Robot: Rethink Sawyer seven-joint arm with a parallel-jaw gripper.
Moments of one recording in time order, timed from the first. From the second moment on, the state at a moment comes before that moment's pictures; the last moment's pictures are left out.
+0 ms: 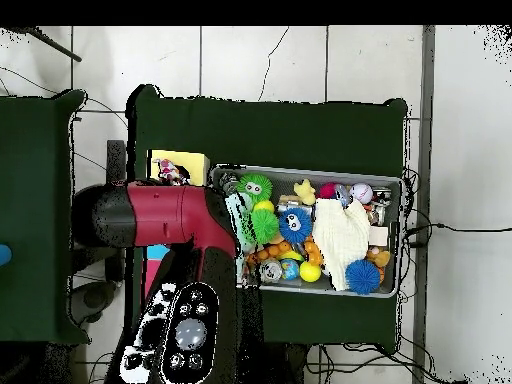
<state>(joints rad) 0.20 -0.66 -0.20 1.45 0.10 0.64 1.44</state>
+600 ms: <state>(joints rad) 0.21 -0.66 -0.21 1.45 0.10 0.66 1.44</state>
